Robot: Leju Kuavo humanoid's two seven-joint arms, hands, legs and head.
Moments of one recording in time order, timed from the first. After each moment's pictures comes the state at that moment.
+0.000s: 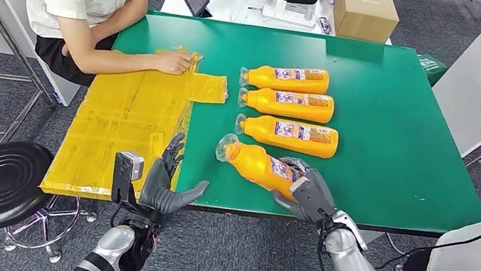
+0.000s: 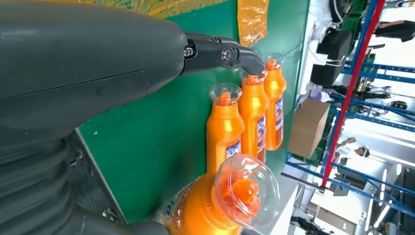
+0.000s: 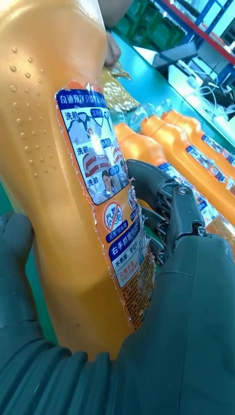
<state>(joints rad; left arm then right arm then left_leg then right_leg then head) -0.20 -0.21 -0.49 -1.13 0.21 0.06 -0.32 -0.39 -0.09 0.32 -0.83 0.44 0.04 -0.55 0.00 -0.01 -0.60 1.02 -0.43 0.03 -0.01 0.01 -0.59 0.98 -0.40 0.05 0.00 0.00</state>
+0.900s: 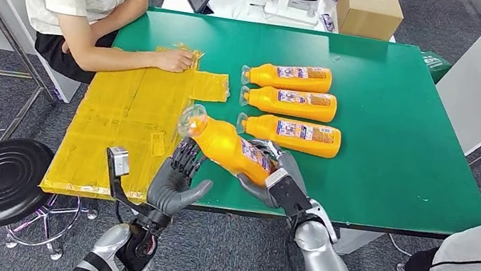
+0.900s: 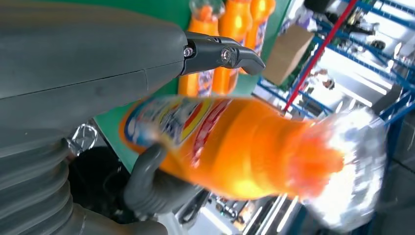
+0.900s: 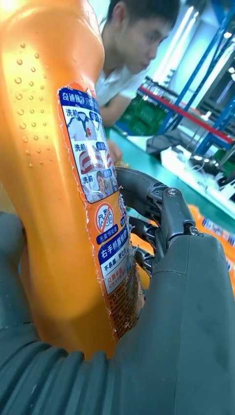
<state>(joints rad) -0.20 -0.22 -0.51 -1.19 0.50 -0.22 -0.28 -0.36 0.04 0.39 -1.05 0.37 -0.05 -0.54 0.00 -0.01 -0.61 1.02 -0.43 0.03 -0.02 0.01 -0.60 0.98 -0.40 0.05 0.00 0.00</state>
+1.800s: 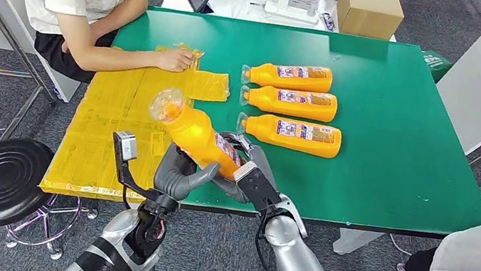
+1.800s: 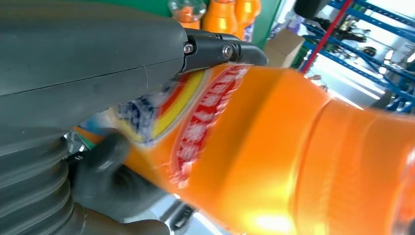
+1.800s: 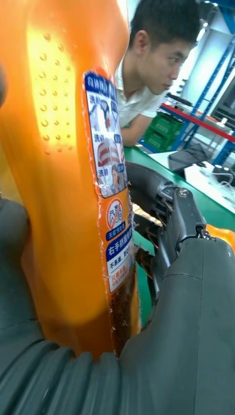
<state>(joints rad) -0.27 -0.24 -0.54 -1.16 0.52 -0.15 -0.28 -0.40 0.14 0.48 -0.98 0.35 -0.09 -0.53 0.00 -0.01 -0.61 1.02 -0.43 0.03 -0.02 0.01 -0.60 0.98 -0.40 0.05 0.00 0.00</state>
